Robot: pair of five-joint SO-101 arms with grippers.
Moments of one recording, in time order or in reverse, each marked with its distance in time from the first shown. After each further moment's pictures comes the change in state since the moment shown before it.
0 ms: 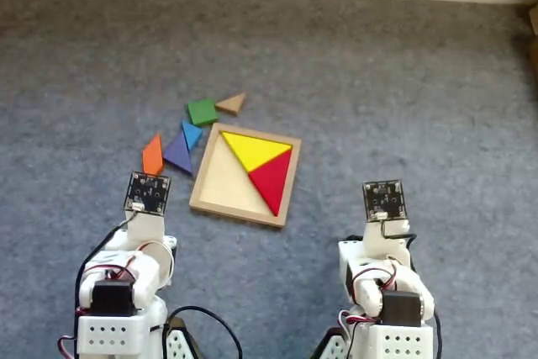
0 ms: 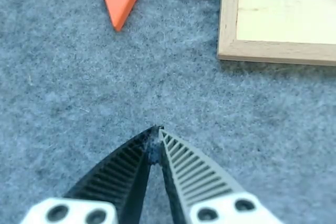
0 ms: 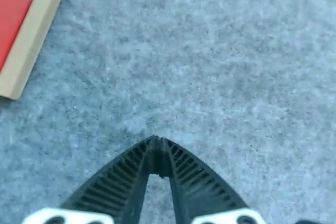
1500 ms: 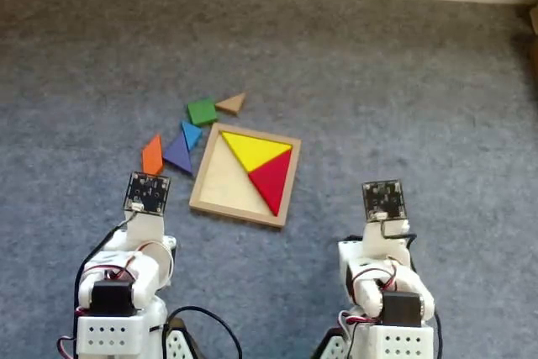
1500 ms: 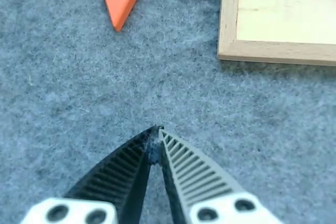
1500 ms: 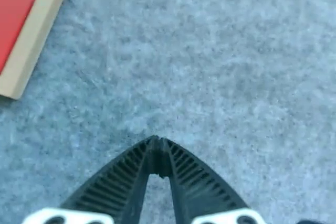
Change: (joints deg) left arm 0.0 0.0 0.7 0.0 0.0; right arm -0.1 0.0 0.0 0.0 0.0
